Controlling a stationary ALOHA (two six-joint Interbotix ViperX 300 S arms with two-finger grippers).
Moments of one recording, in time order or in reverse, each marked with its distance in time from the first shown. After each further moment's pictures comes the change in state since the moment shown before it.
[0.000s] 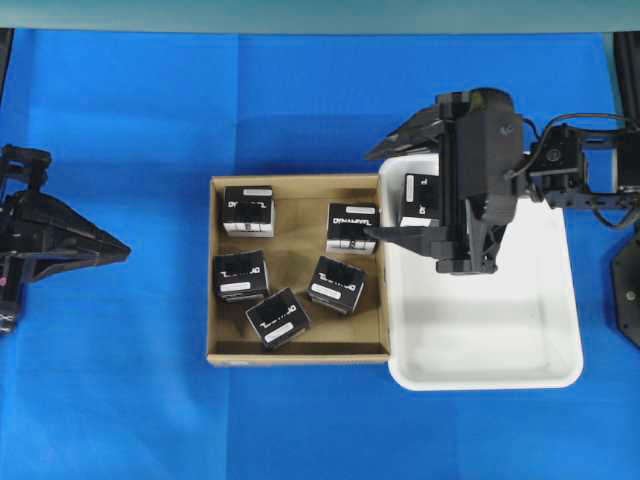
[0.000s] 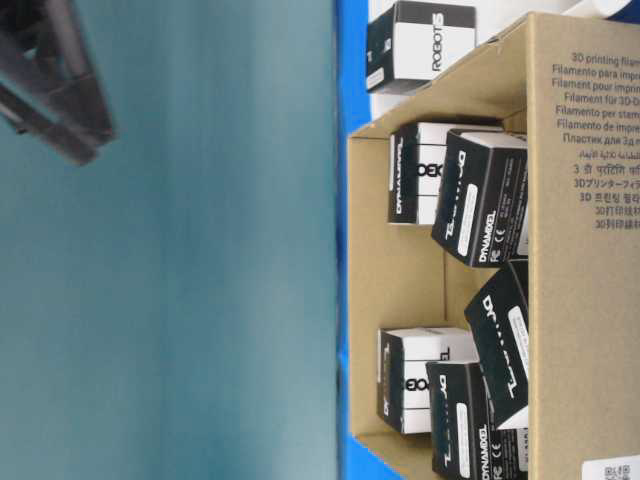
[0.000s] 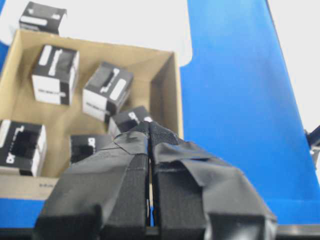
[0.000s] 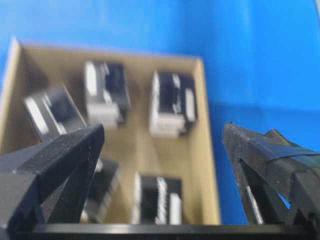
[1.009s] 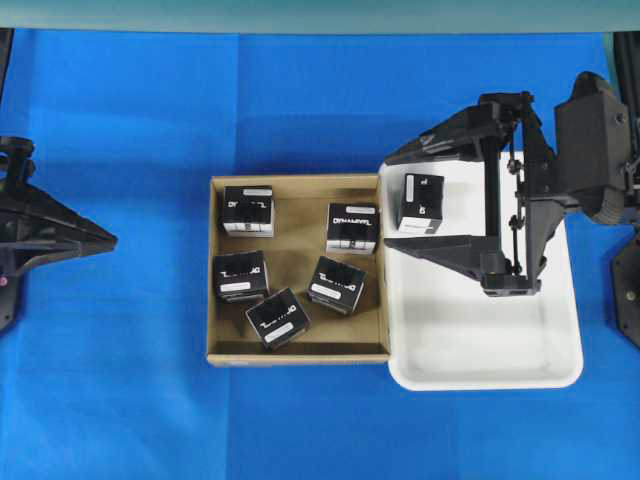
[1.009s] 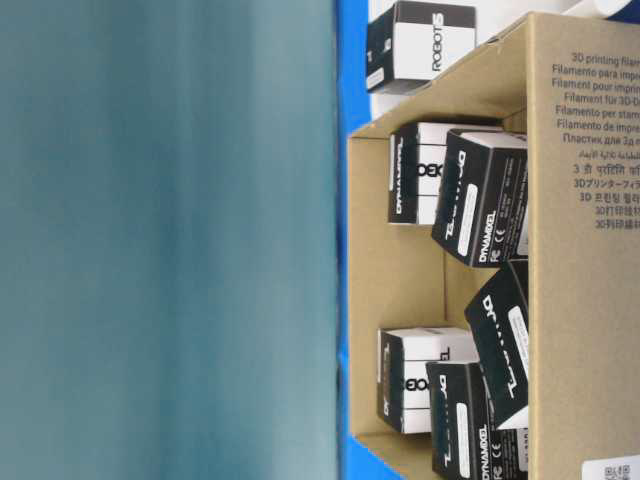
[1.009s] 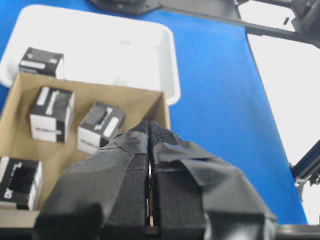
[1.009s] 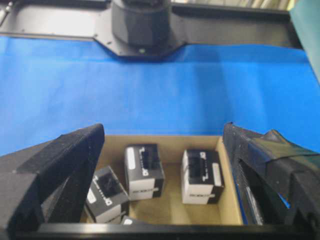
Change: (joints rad) left arm -0.002 -0.057 -0.005 0.000 -0.066 0.002; right arm 0.066 -0.137 0.054 0.002 -0.140 0.094
